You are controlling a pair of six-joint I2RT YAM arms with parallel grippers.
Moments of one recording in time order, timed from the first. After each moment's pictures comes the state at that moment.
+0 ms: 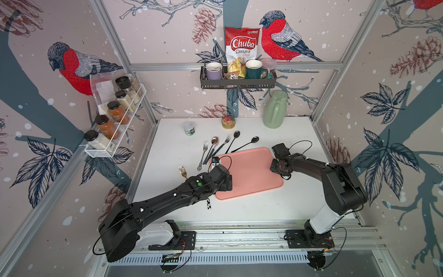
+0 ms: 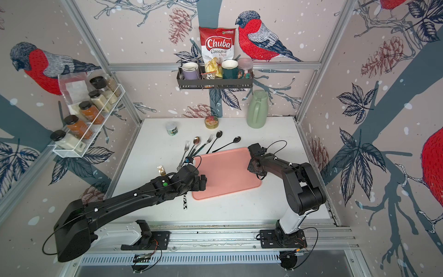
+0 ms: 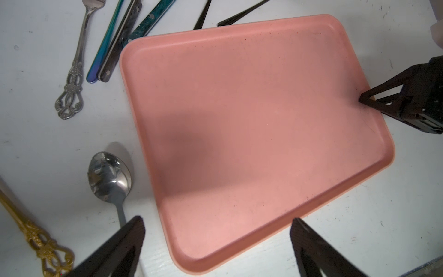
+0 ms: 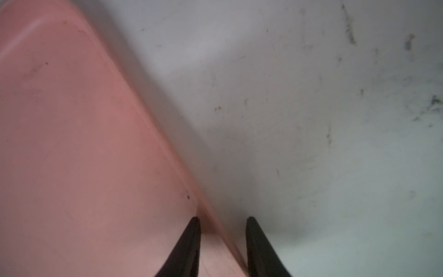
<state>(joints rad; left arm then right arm) -0.89 1.22 0.76 -0.47 -0.27 -0.73 0.38 1.69 0.90 -0.46 0.17 0.67</state>
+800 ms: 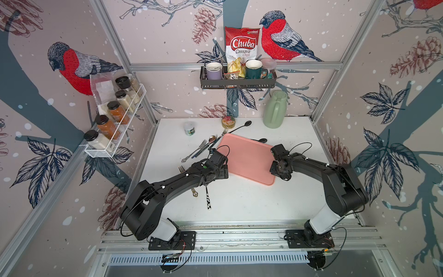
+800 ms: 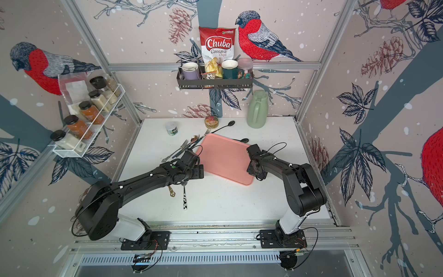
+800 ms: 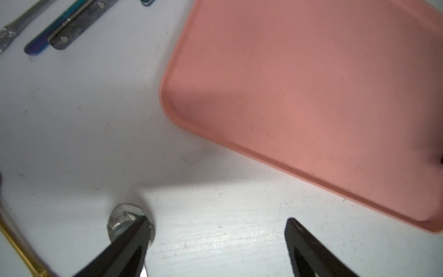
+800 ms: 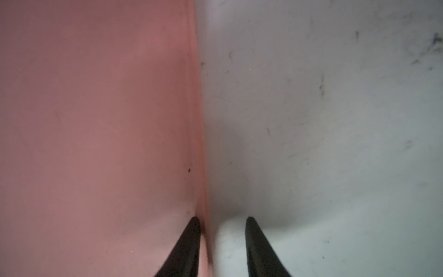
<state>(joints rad) -0.66 1.51 0.93 -0.46 -0.19 -0.63 0.39 1.68 0.93 -0.58 0.15 0.71</state>
